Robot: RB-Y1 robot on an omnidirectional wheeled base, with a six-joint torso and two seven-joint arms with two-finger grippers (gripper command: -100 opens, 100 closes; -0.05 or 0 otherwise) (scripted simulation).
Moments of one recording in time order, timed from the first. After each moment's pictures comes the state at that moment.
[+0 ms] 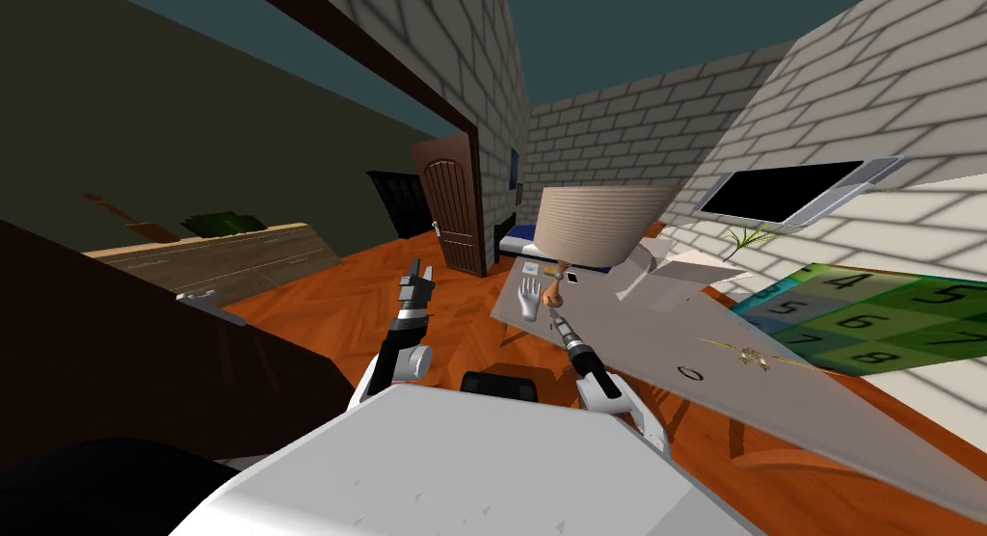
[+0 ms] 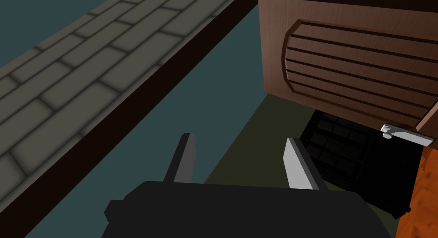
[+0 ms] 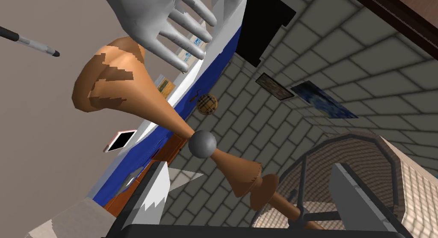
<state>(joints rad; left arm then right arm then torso) 0.48 -0.02 -0.02 -2.25 -0.02 -0.37 0.08 0.30 -0.37 0.17 -1.60 -0.03 -0.10 0.32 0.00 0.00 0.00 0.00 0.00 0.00</state>
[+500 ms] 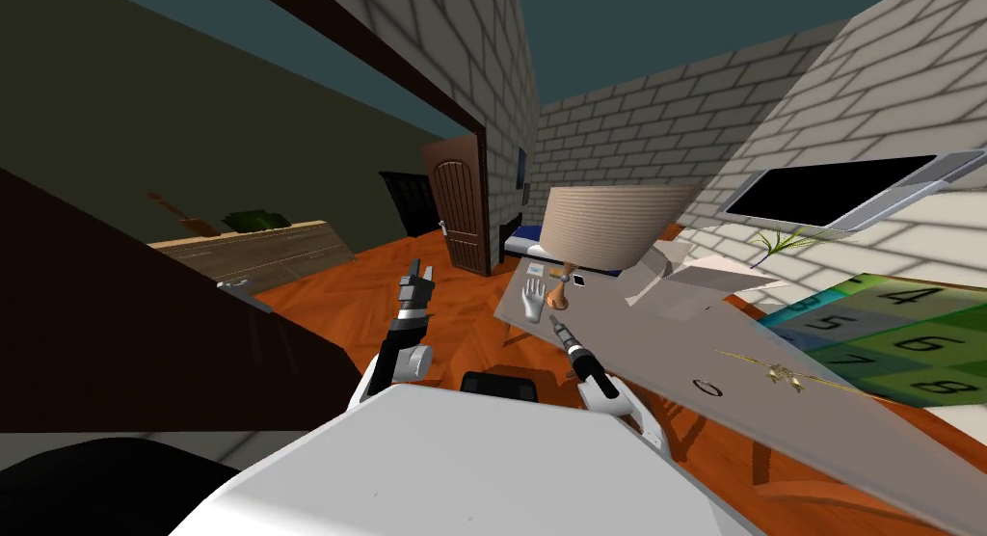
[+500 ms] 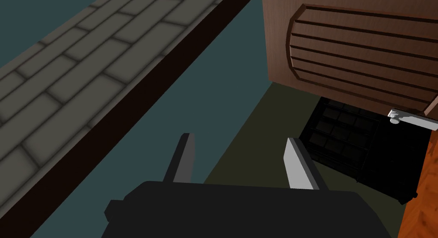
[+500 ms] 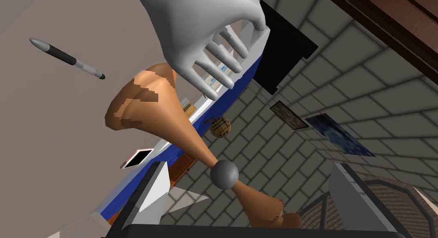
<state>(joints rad) 0.48 -0.02 -0.02 -2.25 -0.02 -0.37 0.08 0.28 -0.40 0.19 -1.49 -0.04 -0.06 0.35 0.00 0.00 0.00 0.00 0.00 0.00</state>
